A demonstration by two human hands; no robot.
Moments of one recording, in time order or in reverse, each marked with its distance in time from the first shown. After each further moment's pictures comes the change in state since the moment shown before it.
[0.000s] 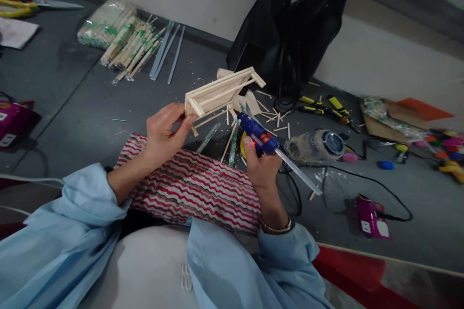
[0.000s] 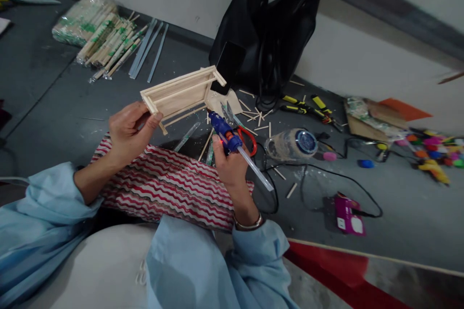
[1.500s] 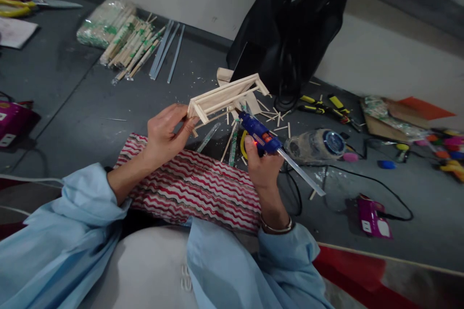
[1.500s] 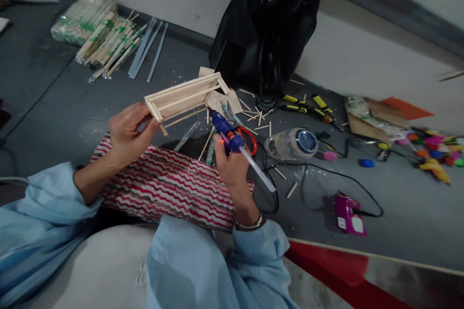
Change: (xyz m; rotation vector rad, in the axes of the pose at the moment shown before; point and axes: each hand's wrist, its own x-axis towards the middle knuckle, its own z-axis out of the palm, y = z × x) left_hand 0.001 0.004 -0.003 -0.095 -0.029 0.067; right_hand 0.002 -0.002 -0.003 0.016 0.008 -0.052
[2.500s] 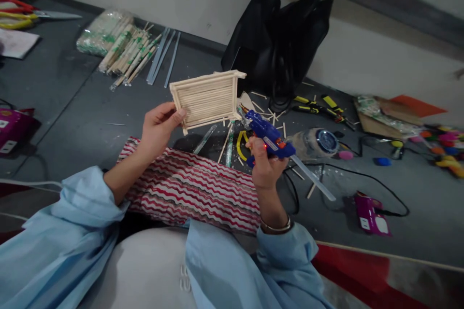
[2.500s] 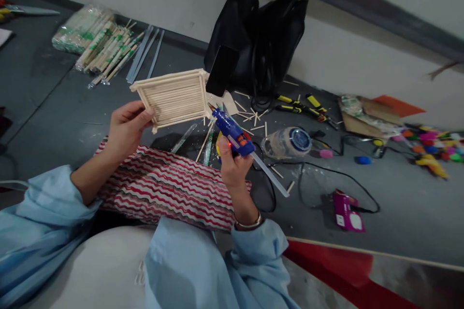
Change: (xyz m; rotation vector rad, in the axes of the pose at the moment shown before) left_hand 0.003 -0.017 0.011 -0.704 0.045 -0.719; right_hand -0.001 -0.006 -0.001 0.398 0.130 0.194
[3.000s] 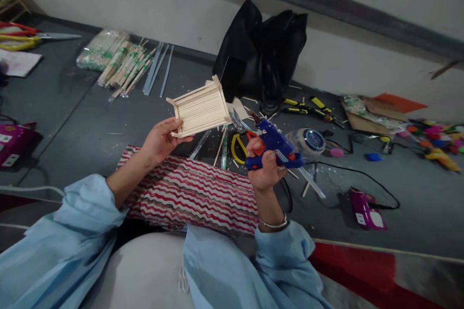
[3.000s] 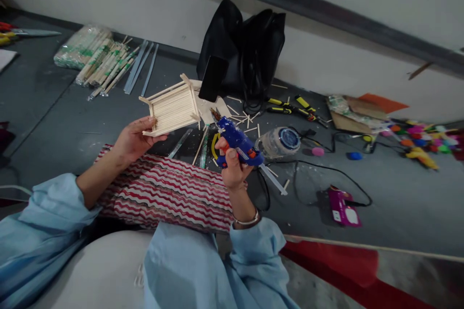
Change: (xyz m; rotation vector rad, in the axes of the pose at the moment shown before) left_hand 0.006 -0.007 0.004 -0.452 -0.065 -0.536; right_hand 0.003 0.009 -0.003 0.353 -0.013 -0.133
